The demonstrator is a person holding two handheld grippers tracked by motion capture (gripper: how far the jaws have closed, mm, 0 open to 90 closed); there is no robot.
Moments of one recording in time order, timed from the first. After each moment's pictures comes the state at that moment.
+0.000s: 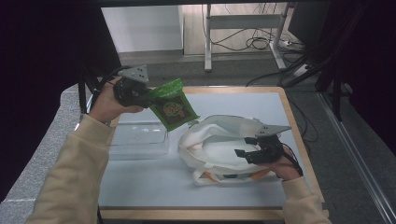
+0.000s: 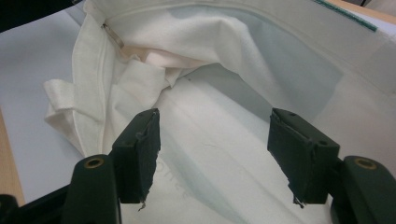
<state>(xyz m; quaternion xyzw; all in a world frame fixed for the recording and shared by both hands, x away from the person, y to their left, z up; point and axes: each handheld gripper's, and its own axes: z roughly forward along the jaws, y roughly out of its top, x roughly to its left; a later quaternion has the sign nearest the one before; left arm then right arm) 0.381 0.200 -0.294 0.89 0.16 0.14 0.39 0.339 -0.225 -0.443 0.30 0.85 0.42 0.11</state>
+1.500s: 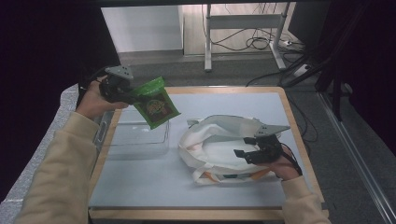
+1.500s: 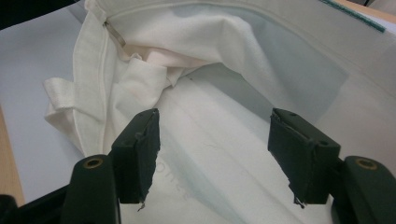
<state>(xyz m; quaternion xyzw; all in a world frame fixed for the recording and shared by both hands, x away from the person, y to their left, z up) 0.408 0.248 -0.316 0.90 0.22 0.14 0.36 0.340 -0.222 -0.443 0.29 0.85 0.42 0.11</state>
